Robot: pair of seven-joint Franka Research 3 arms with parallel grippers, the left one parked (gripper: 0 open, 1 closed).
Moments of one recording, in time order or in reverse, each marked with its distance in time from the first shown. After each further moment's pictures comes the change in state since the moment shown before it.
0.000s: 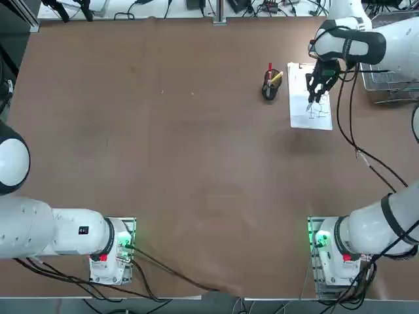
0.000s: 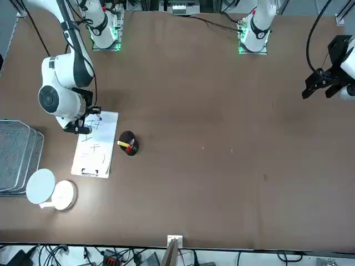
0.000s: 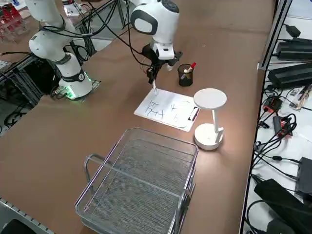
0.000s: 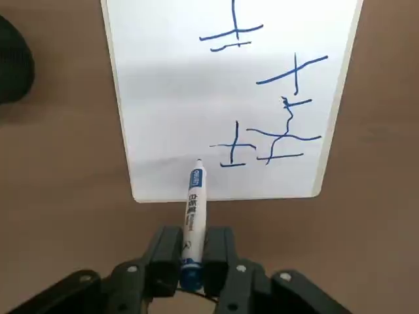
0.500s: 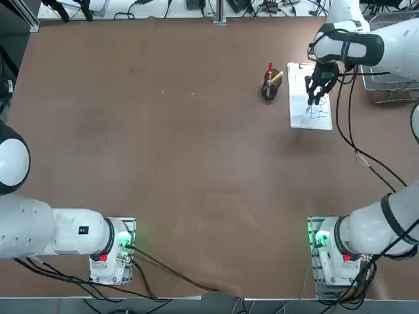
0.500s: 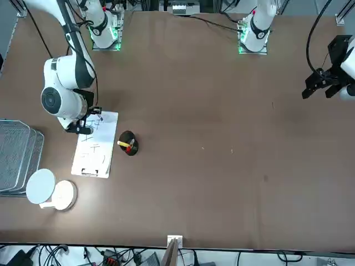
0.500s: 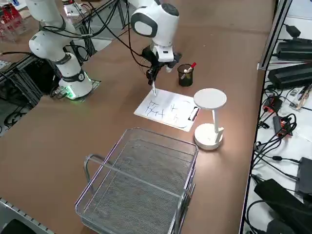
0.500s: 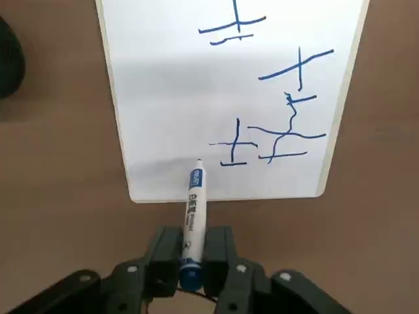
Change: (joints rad) arm 0.000 0.010 0.000 -0.012 0.000 0.010 0.001
